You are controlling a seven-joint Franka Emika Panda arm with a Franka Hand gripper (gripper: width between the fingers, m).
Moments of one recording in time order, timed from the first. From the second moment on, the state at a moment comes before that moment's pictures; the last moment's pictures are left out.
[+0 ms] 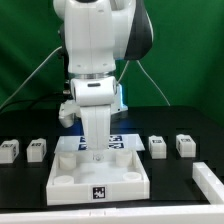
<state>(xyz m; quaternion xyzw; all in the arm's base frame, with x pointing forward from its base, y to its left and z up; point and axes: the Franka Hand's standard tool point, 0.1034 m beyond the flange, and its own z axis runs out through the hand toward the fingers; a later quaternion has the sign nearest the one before) 0.433 -0.025 0.020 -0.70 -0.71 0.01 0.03</state>
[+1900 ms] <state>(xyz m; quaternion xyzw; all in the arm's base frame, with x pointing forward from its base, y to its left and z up) 0.436 -0.019 0.012 -0.71 -0.70 0.01 0.03</state>
